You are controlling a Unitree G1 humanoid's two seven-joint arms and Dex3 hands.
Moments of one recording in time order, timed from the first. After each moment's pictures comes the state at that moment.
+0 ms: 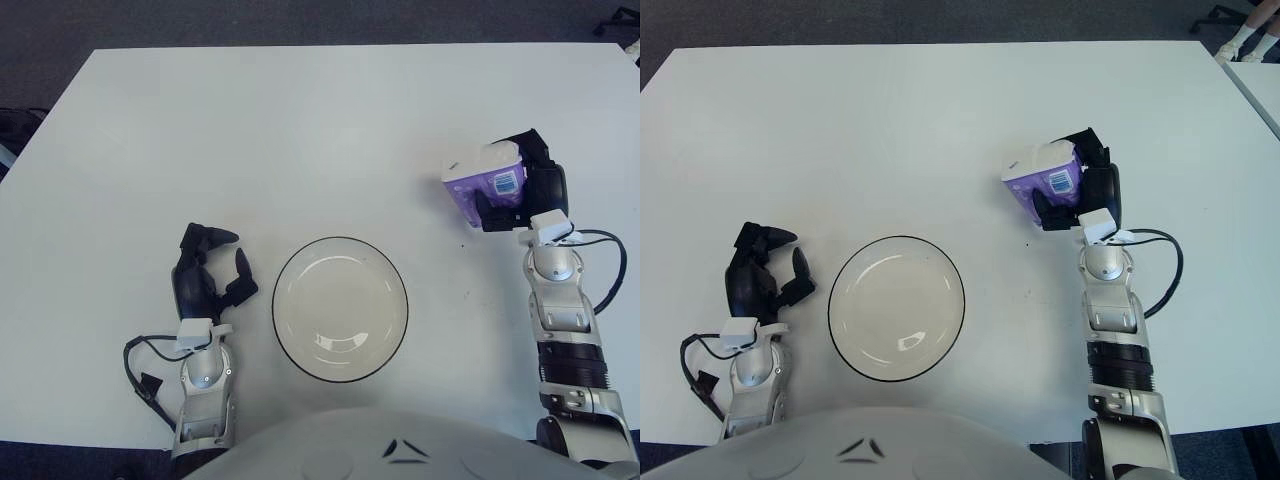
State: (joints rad) left arm 0.34 -0.10 0.10 -0.07 0.13 -0.30 0.26; right arm -0.14 -0.27 -0.16 -0.04 -0.19 -0.27 -0.13
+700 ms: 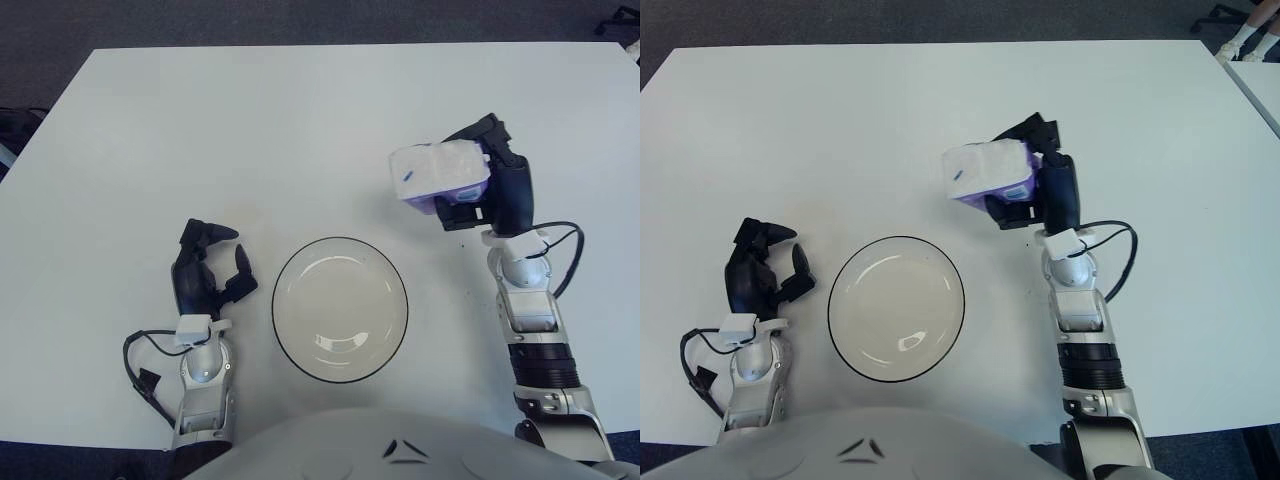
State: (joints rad) left arm 0.30 -0.09 0.10 -0.06 0.12 -0.31 0.25; right arm -0.15 -0.22 0.01 -0.10 -0.02 -0.48 0.09
